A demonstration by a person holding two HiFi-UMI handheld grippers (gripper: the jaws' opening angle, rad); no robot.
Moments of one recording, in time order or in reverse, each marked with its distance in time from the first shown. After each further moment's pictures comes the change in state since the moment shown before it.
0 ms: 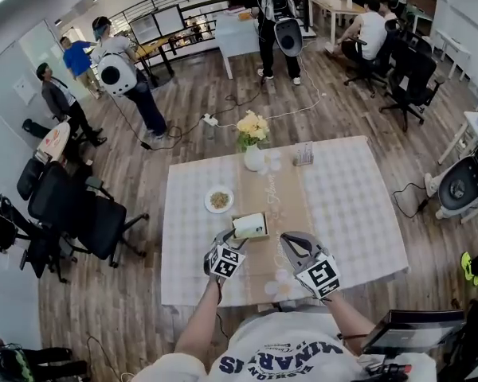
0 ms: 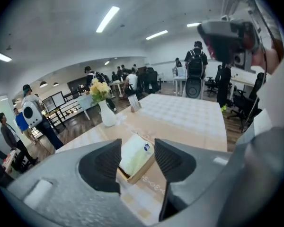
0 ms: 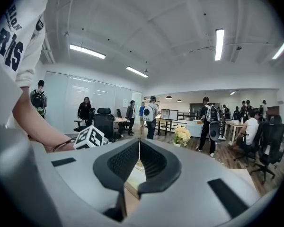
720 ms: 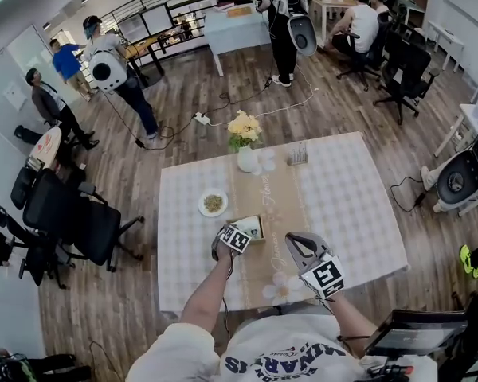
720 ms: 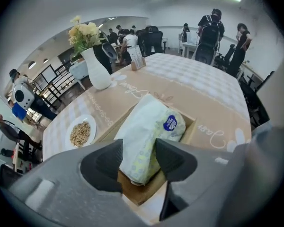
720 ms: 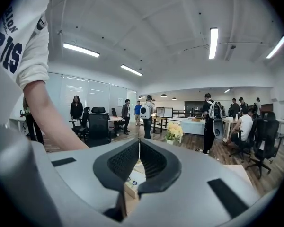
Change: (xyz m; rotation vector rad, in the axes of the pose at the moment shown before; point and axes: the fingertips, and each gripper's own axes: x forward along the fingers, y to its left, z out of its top) left arm 0.146 0.027 -0.090 -0.016 0.425 -0.050; right arm 0.000 -0.031 -0.012 0.028 0.021 -0.057
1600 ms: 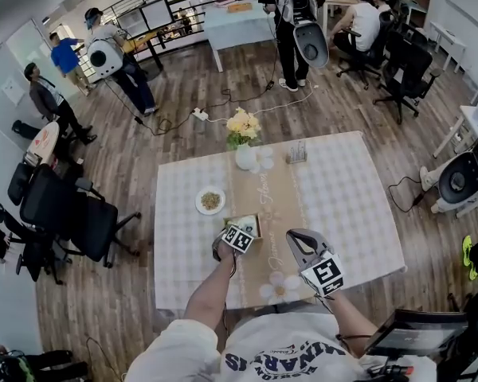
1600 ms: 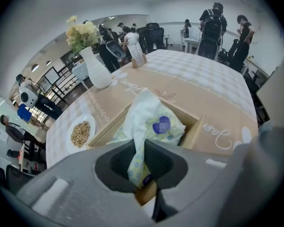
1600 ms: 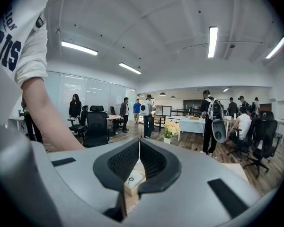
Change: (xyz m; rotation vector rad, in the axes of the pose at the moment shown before) left arm 0.014 -0.004 0.003 0.013 0.020 0.062; right arm 0.004 -0.017 -0.012 0.006 0.026 -0.011
